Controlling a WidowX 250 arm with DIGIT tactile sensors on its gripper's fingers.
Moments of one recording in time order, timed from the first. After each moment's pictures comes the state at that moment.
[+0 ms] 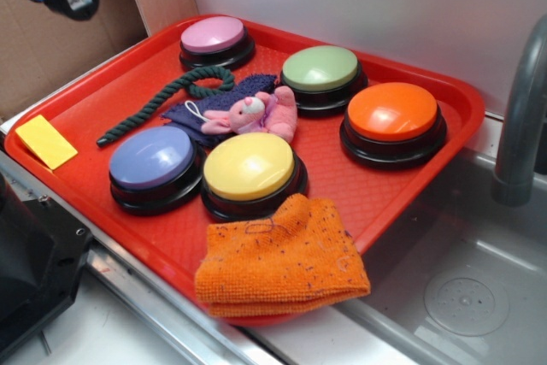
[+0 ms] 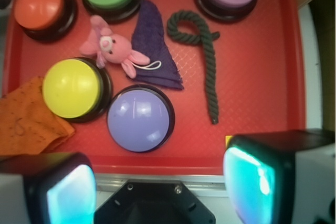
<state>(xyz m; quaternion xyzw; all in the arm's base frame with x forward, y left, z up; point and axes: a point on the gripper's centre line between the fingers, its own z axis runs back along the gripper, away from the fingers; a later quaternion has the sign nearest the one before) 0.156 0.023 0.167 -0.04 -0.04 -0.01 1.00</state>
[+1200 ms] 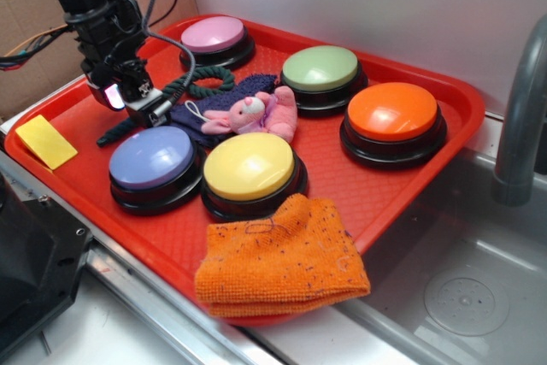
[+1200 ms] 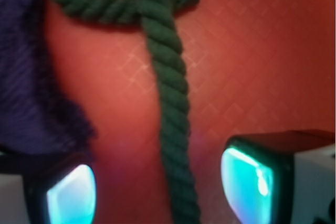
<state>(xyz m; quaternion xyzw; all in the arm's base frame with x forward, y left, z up) 0.197 0.079 0.025 -0.02 -0.04 0.02 1.00</state>
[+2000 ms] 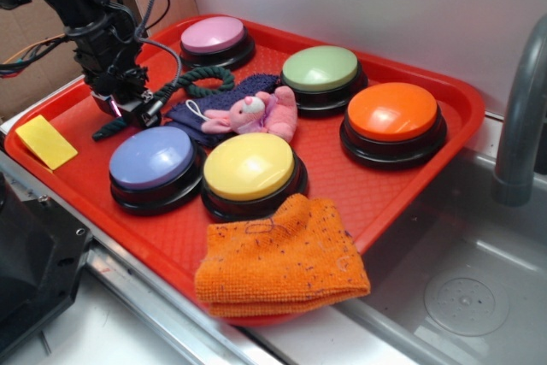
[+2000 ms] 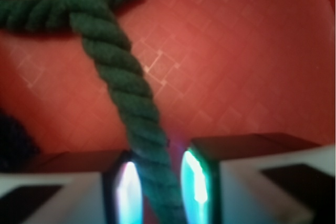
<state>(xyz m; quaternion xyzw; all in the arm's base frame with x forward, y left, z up) 0.199 0.087 0.014 -0.02 -0.06 0.05 1.00</state>
